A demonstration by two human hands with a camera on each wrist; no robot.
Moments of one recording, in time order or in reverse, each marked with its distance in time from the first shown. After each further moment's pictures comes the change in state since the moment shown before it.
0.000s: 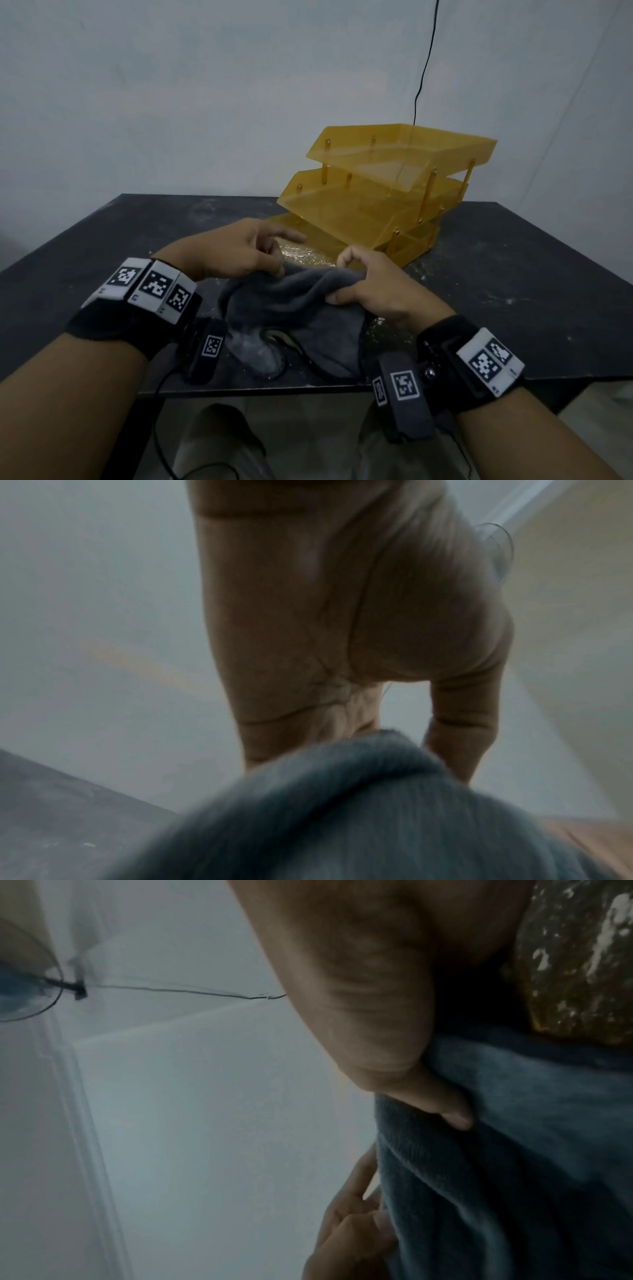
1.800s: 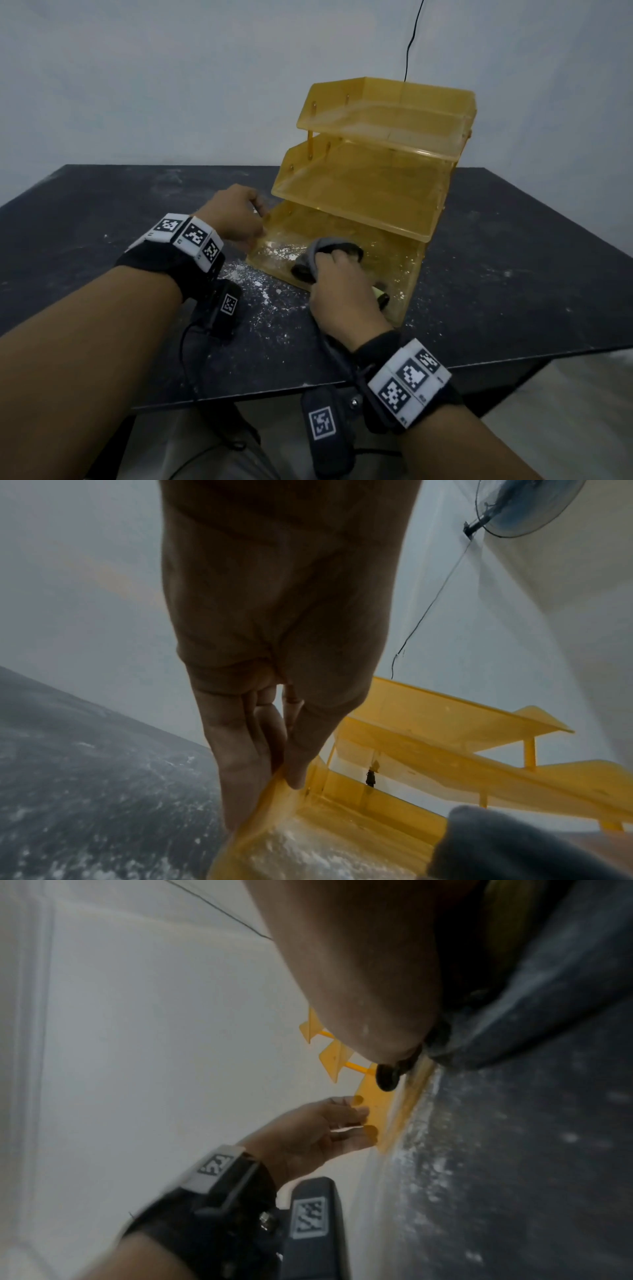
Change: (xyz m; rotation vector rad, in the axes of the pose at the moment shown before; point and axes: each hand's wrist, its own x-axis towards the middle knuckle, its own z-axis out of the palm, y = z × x) left_hand 0.085 -0.047 -0.009 0.239 0.346 -0.322; right_hand 0.020 0.013 0.070 -0.728 0.219 0.198
